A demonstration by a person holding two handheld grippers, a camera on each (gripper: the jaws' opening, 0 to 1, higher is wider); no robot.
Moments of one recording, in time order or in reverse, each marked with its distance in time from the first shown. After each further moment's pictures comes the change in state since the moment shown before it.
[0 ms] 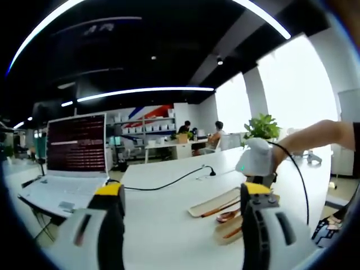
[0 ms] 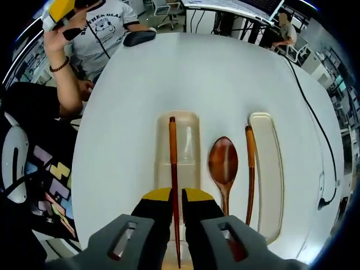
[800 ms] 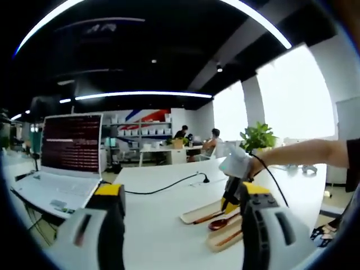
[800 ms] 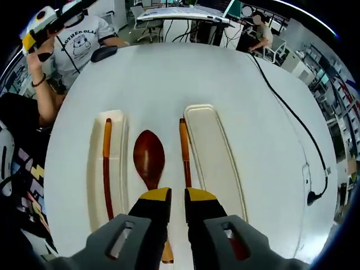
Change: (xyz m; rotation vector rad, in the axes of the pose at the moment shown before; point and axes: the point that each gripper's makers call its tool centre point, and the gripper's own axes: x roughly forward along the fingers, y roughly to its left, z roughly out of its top) left arm 0.005 -0.009 0.008 -0.052 -0.047 -0.039; right arm 0.002 -0.087 -0.011 0.077 -0.106 -0.101
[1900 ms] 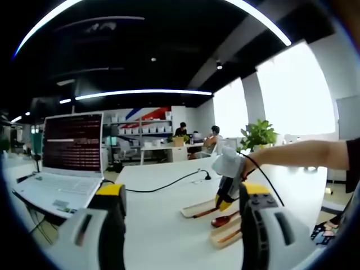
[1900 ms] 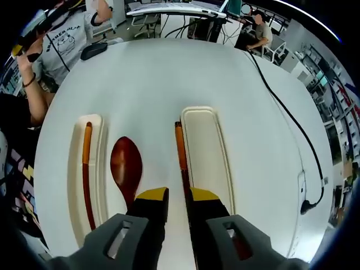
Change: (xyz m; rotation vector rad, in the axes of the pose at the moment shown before) left arm -0.004 0.003 -0.005 0.016 0.020 0.007; right arm 0.010 -0.024 0.005 -0.019 0.041 -0.053
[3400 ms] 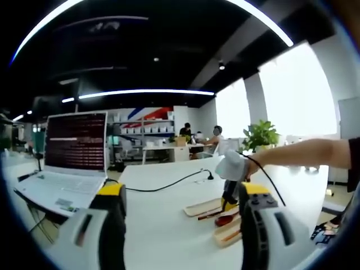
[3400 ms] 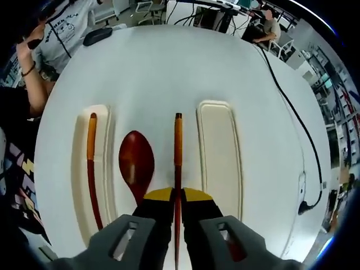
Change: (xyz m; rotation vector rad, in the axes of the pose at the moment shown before) left arm -0.003 0.010 0.000 -0.008 -0.001 0.017; right arm -0.001 0.010 0.002 -0.031 0.066 -0.006
